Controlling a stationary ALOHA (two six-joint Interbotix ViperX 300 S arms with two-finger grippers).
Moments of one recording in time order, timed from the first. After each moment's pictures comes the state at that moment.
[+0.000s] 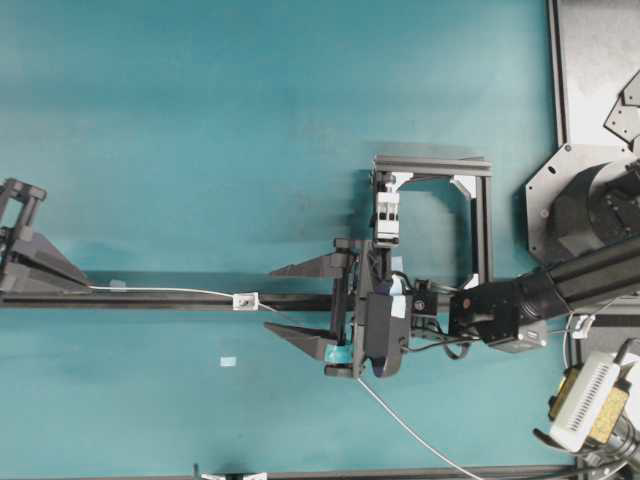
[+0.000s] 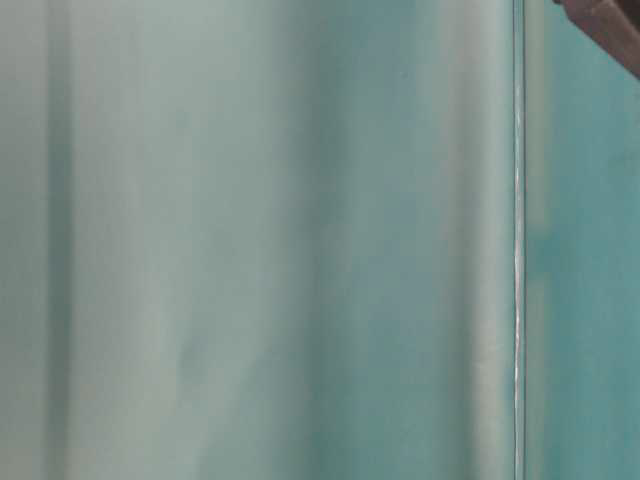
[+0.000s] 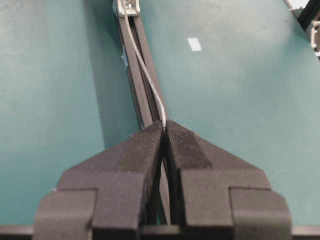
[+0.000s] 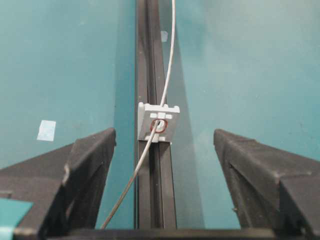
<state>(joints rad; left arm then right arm) -0.33 -0.28 1.28 -0.05 -0.63 -0.10 0.52 0.31 0.85 0.75 -1.02 -0.28</state>
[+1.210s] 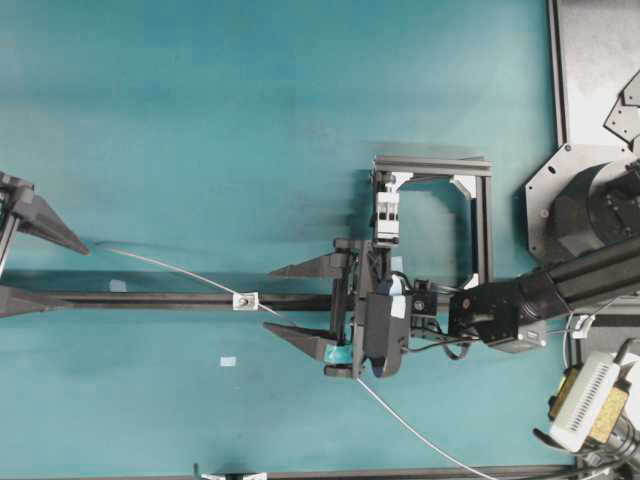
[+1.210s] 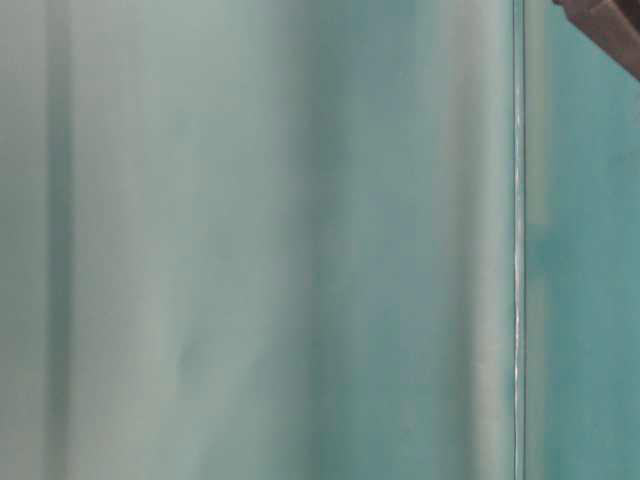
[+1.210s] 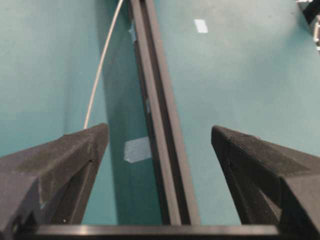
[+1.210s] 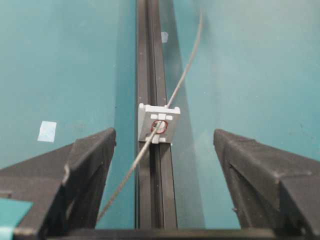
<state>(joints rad) -0.31 -0.35 1.29 -0.05 -0.50 -0.19 0.52 0.31 0.85 0.75 -1.02 -0.27</state>
